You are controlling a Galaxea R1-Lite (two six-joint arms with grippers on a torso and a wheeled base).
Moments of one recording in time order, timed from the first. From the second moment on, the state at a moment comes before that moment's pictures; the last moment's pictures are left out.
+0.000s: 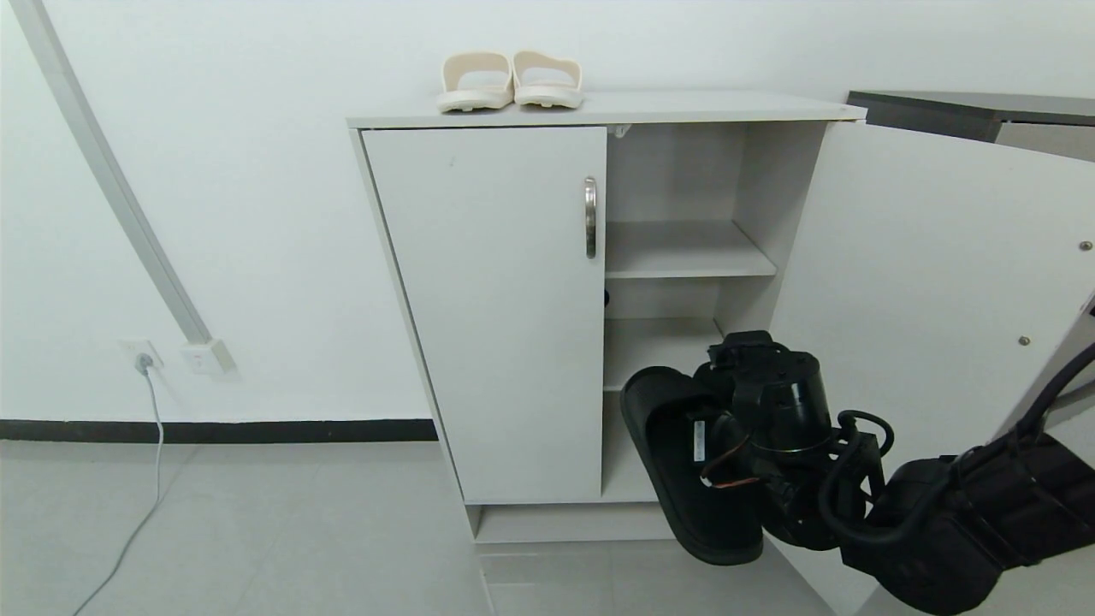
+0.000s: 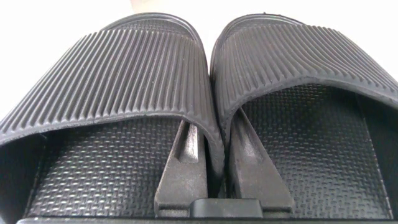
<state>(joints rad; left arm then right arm) 0.00 0.00 0.00 -0.05 0.07 -0.03 0.73 1.93 -0.81 -0.74 -0.58 0.23</state>
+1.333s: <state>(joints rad) 0.00 0.00 0.00 0.00 0.09 -0.10 0.72 2.10 -0.90 -0.92 -0.77 0.20</state>
